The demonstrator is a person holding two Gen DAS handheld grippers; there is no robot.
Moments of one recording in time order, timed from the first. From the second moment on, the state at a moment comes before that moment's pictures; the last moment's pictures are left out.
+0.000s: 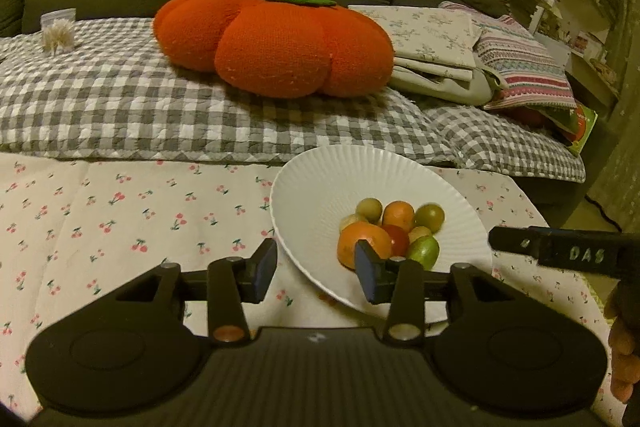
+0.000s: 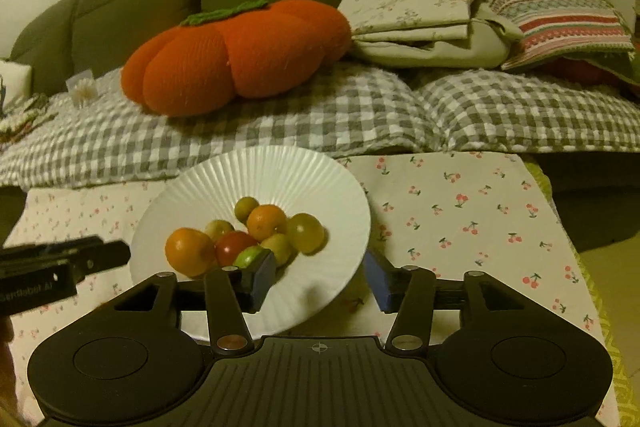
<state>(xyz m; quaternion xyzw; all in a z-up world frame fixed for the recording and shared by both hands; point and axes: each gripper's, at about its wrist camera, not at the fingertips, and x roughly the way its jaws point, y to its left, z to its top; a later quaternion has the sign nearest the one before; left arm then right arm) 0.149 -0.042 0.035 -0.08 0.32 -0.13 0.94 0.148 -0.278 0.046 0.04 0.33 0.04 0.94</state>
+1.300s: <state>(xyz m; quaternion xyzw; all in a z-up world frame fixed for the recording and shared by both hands) 0.111 -0.031 0.023 -0.03 0.39 -0.03 0.92 0.077 -0.233 0.058 0.02 0.36 0.16 0.92</state>
